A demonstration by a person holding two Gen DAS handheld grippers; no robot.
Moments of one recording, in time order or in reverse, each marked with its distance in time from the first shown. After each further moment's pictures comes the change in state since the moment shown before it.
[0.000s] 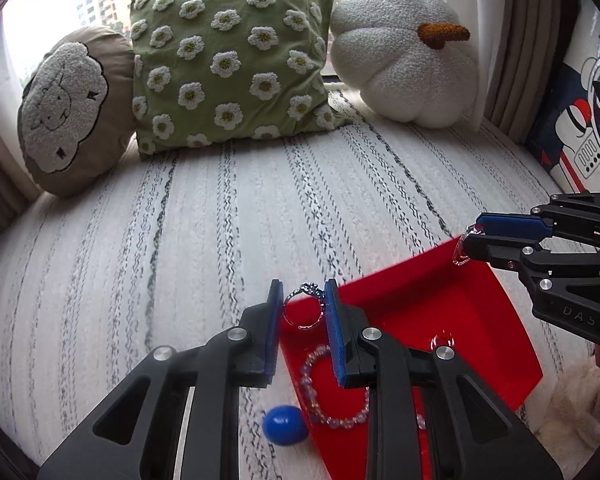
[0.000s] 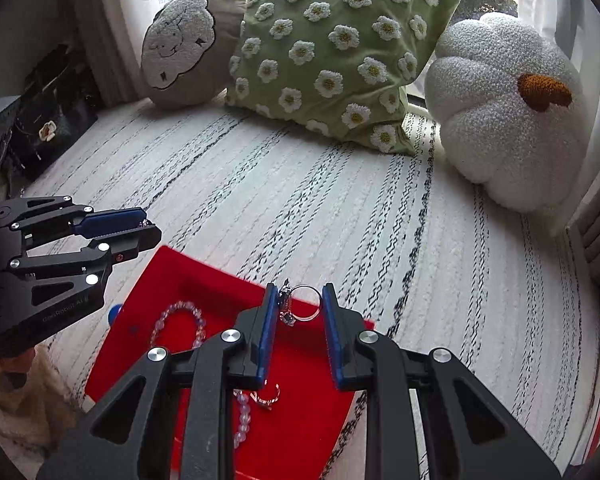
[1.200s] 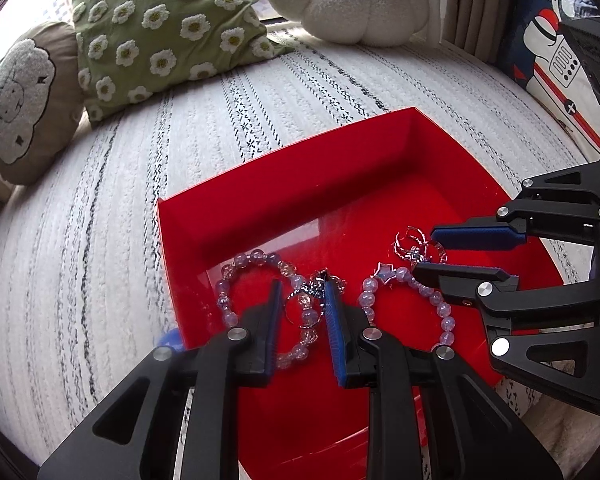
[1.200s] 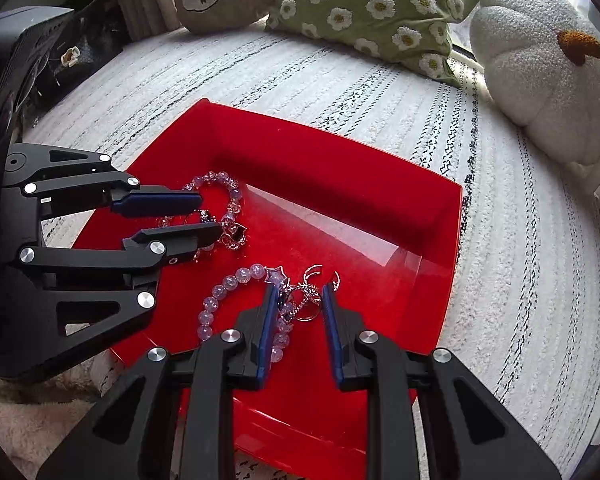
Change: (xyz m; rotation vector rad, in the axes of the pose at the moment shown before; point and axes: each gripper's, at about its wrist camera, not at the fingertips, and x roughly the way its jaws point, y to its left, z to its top) left arm 0.035 -0.052 -0.062 0.118 0.123 -0.023; right arm 0.032 0.034 -0.070 -0.088 0.133 0.038
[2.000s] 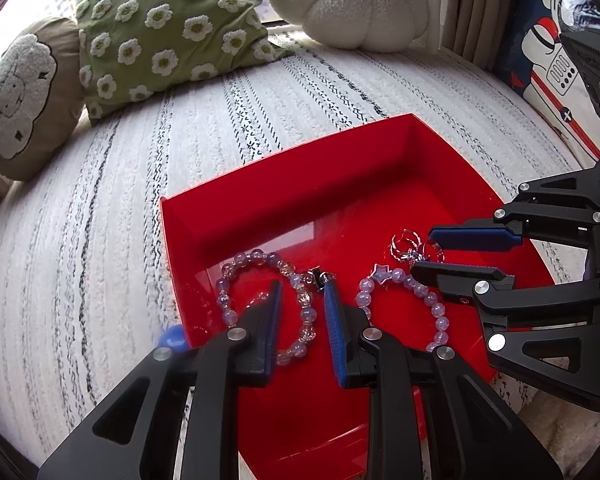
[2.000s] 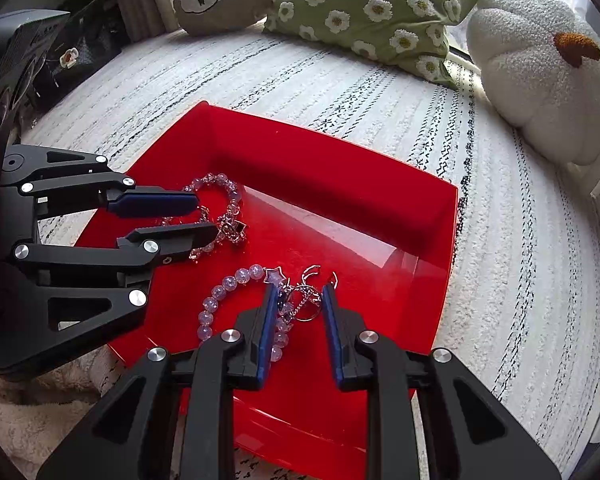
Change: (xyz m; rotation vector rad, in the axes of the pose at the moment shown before) left arm -0.005 0.003 -0.001 -0.015 -0.012 -0.023; right arm -0.002 0.000 0.000 0.000 -0.008 -0.010
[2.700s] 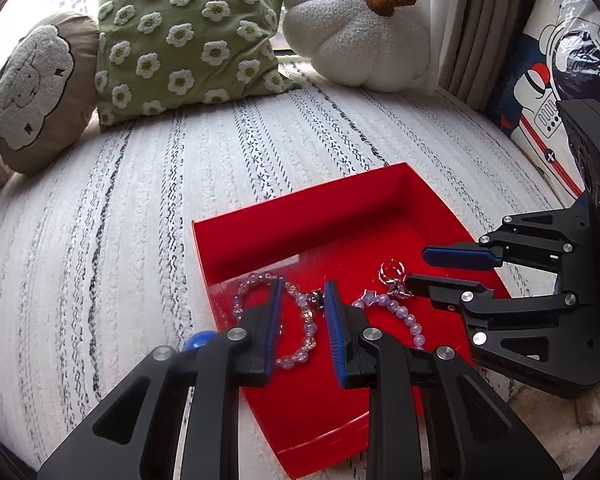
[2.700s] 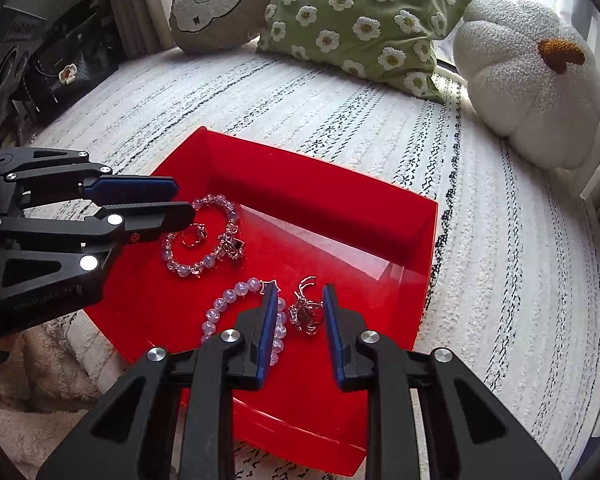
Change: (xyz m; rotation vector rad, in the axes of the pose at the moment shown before) left arm -0.035 0.018 0.003 -0.073 -0.094 -0.063; right arm -0.016 -0.003 0.000 0.016 -0.058 -0.014
